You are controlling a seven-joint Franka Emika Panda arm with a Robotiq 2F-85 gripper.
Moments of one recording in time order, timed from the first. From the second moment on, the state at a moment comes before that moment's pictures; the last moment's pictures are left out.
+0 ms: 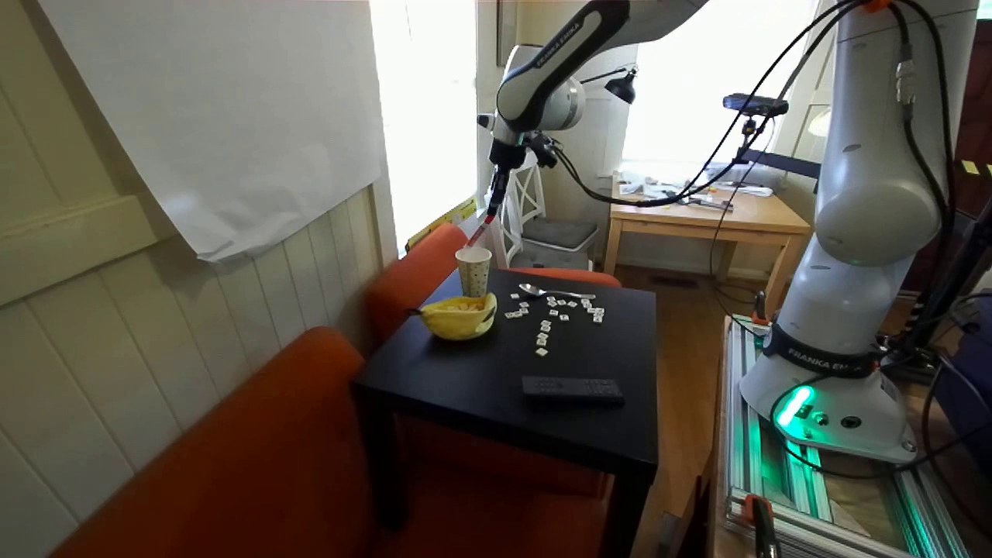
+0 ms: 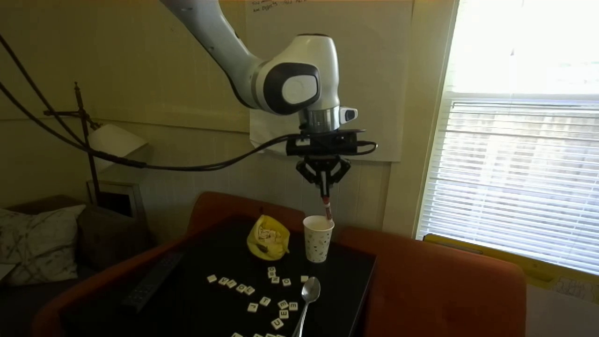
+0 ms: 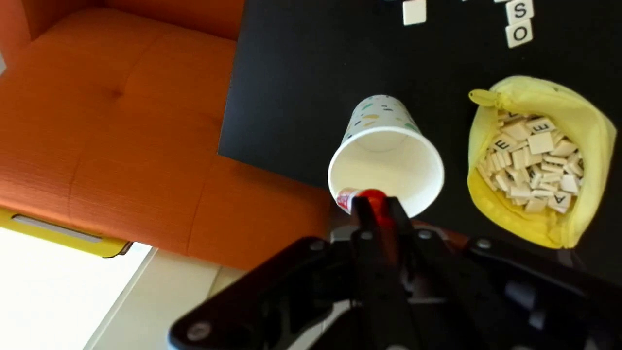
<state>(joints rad) -0.30 0.24 0.03 -2.05 0.10 2.56 -0.81</state>
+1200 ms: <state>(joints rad) -0.21 0.26 -0.11 -2.29 0.13 2.99 -0.24</state>
